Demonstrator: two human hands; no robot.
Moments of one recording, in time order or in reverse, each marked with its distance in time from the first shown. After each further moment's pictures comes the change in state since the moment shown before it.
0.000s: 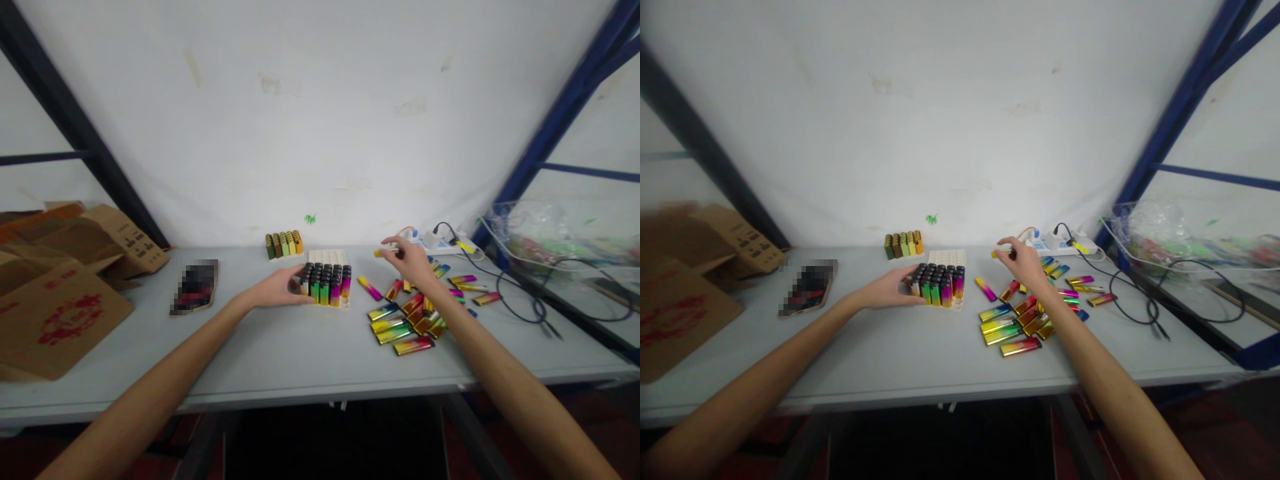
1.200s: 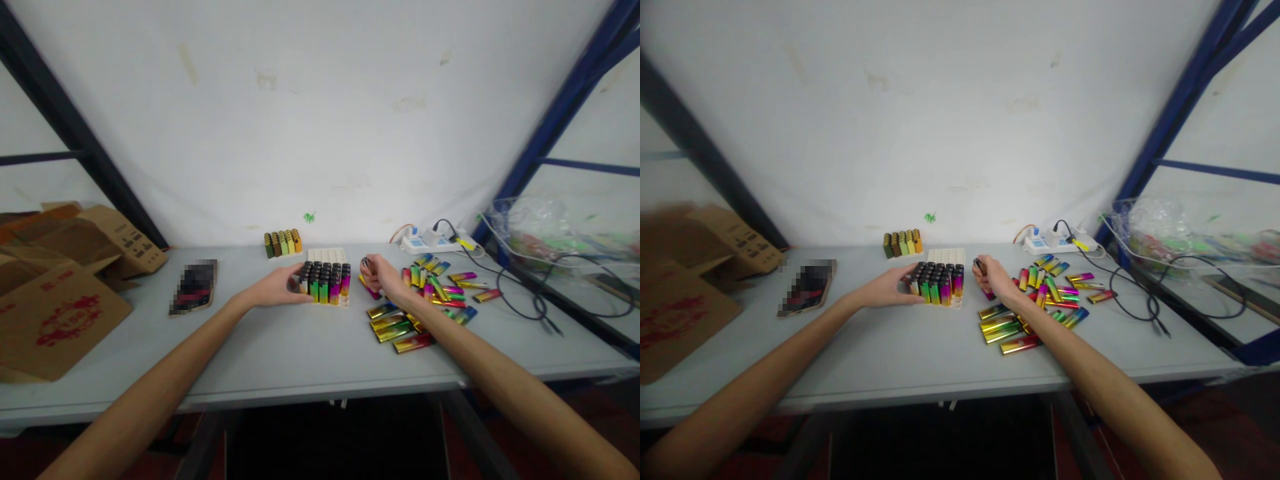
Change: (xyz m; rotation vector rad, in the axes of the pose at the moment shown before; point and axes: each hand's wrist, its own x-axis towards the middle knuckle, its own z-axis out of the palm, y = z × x) left_hand 0.001 0.000 0.000 -0.039 0.010 0.006; right_hand -0.019 -0.056 0.042 1.054 -0.441 0.410
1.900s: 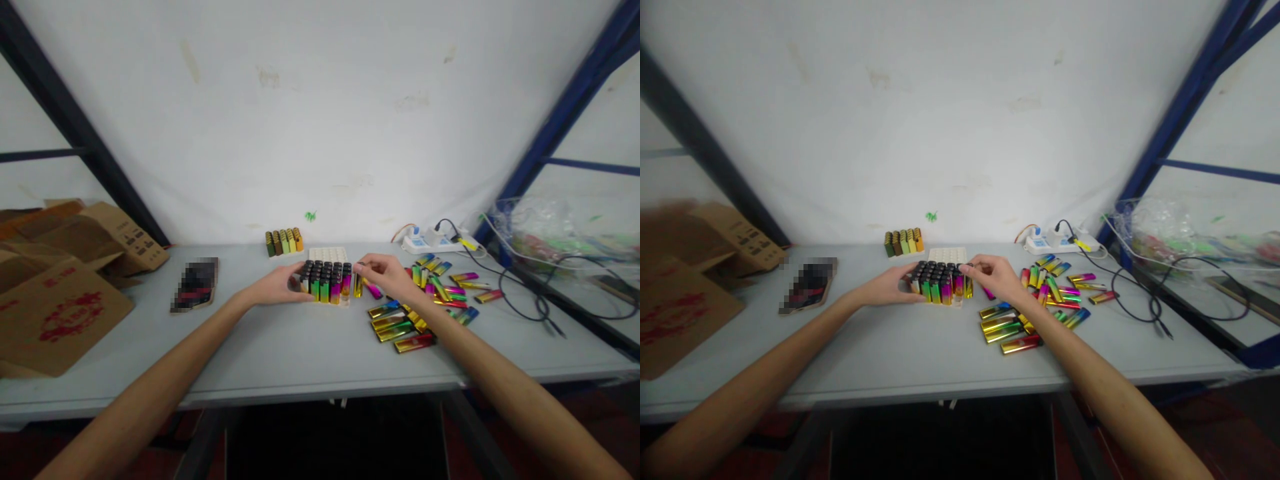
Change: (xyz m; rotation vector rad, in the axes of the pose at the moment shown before) left_hand 0.000 -0.001 0.001 0.017 -0.007 0.016; right_hand -0.021 -0.022 0.002 -0.469 0.016 -0.311
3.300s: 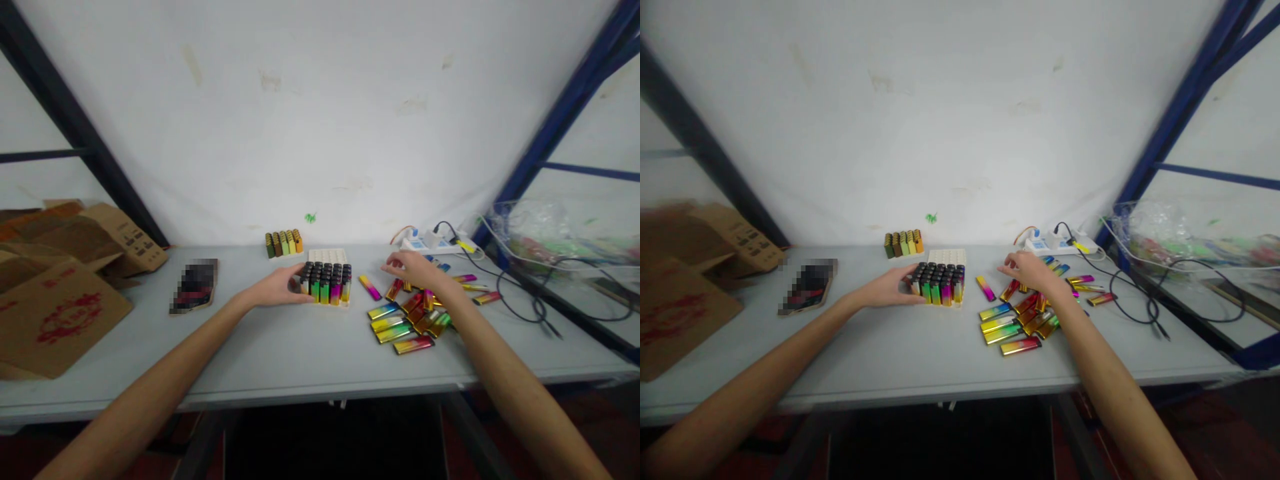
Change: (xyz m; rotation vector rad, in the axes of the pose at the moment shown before) left_hand 0.000 0.000 0.000 0.005 -0.006 -0.013; right_hand 0.008 0.046 -0.084 -0.926 -0.150 0.107
